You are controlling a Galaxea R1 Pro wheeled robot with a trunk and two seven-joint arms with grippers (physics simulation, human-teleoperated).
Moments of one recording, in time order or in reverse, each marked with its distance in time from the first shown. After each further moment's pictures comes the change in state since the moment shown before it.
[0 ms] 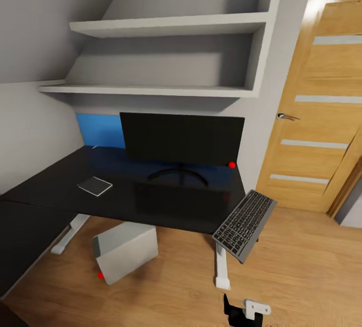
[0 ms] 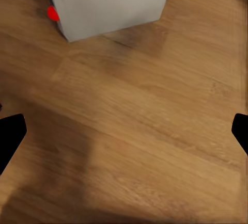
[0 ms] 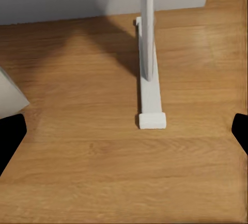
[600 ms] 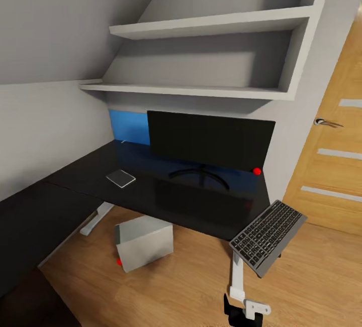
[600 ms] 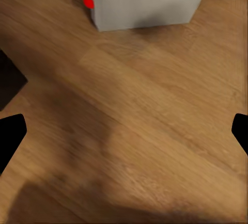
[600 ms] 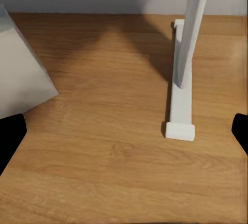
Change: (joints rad) left arm 0.000 0.000 0.000 0.000 0.000 0.002 0.001; right arm 0.000 0.000 0.000 0.000 0.000 0.000 0.000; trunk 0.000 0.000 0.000
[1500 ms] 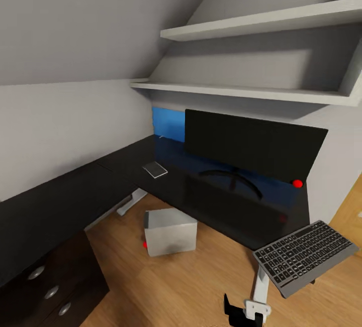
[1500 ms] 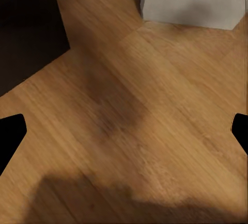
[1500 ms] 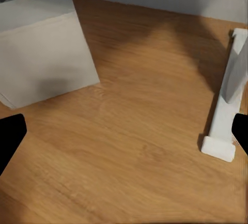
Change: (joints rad) left arm 0.000 0.000 0.000 -0.001 0.000 -0.002 0.000; right arm 0.000 -0.001 -0.001 0.000 -0.001 0.000 0.000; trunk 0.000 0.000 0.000
